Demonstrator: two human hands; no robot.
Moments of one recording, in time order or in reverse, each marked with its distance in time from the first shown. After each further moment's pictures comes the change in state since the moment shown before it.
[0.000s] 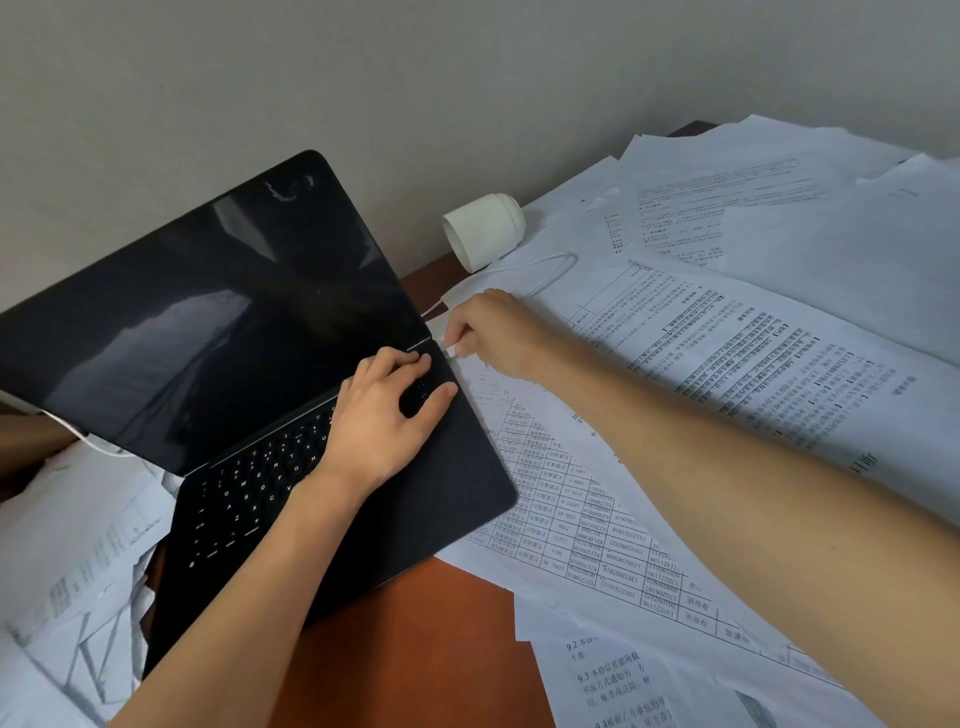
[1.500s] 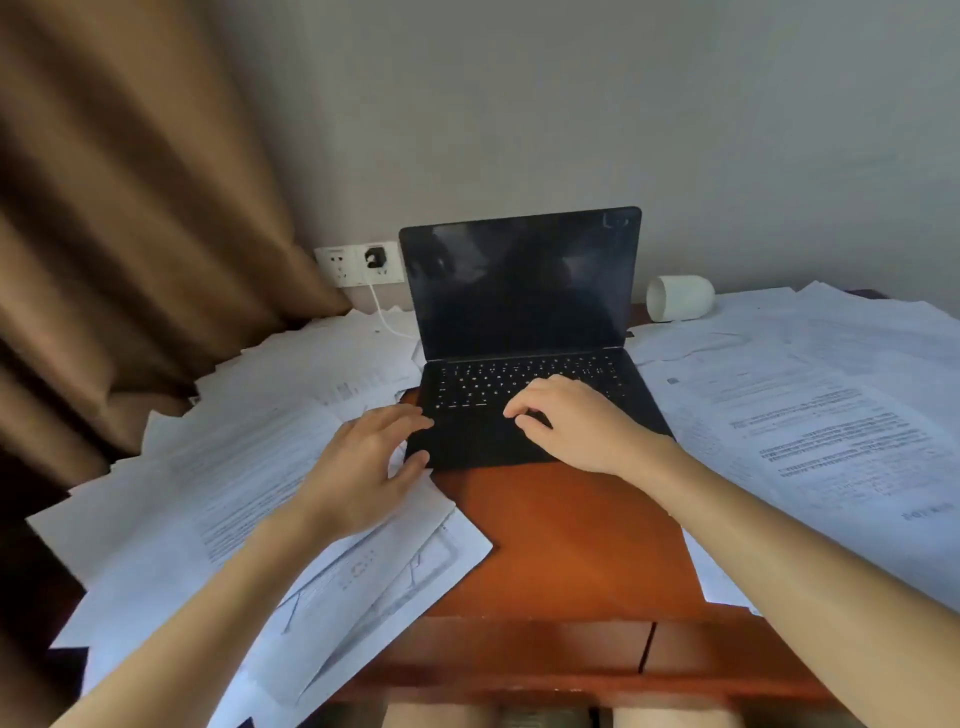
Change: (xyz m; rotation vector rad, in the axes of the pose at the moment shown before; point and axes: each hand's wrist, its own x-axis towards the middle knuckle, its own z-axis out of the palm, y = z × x) left_hand -0.286 -0.077 -0.133 0.020 0.043 -0.281; right_hand -0.136 -0.192 0.056 -0.265 -0.211 -0.406
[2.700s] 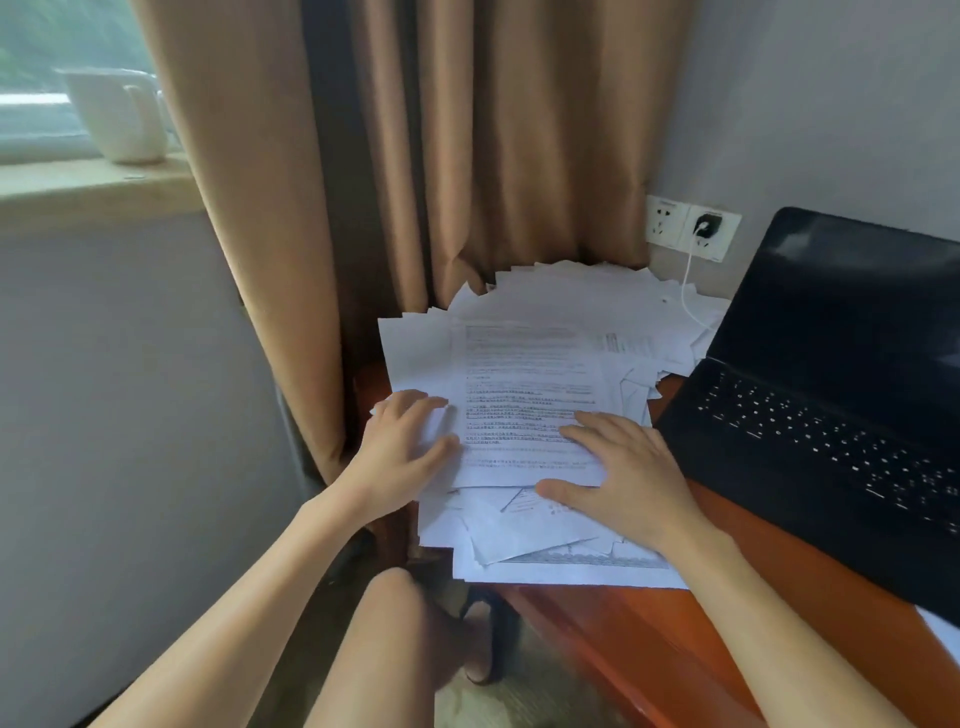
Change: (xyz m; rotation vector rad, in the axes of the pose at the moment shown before) left_hand -0.182 -0.086 -0.002 -0.297 0.313 -0.718; right_hand 0.045 -0.129 0.117 -0.034 -0.201 -0.393
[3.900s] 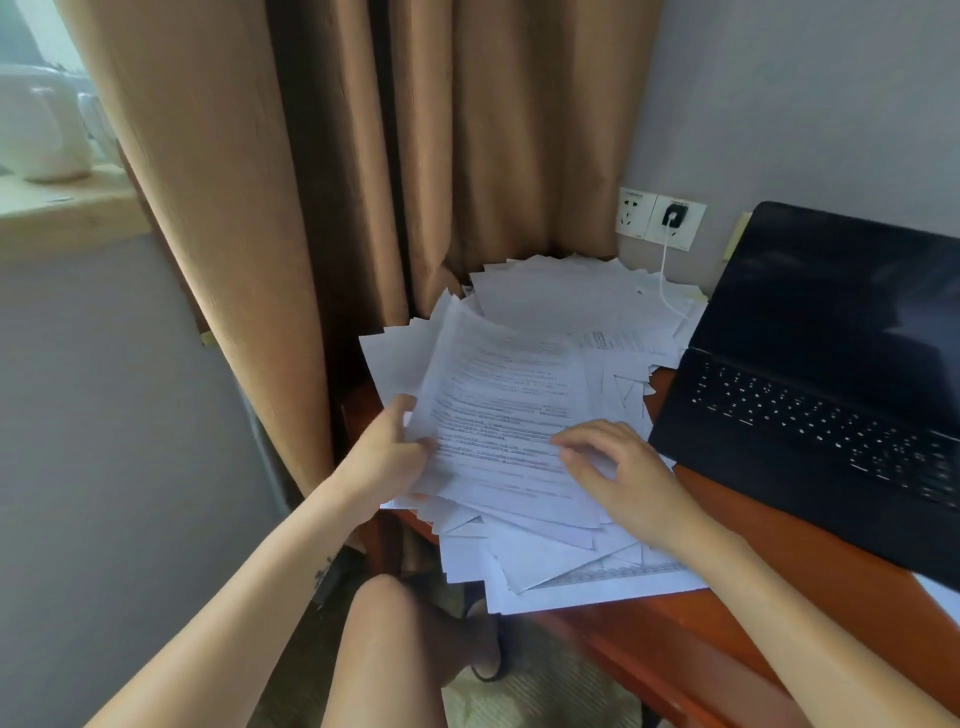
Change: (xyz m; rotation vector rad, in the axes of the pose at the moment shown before) left_hand 0.032 0.004 -0.032 -0.509 -0.156 -0.344; right_hand 0.006 -0.029 -0.005 0.558 0.089 0.075
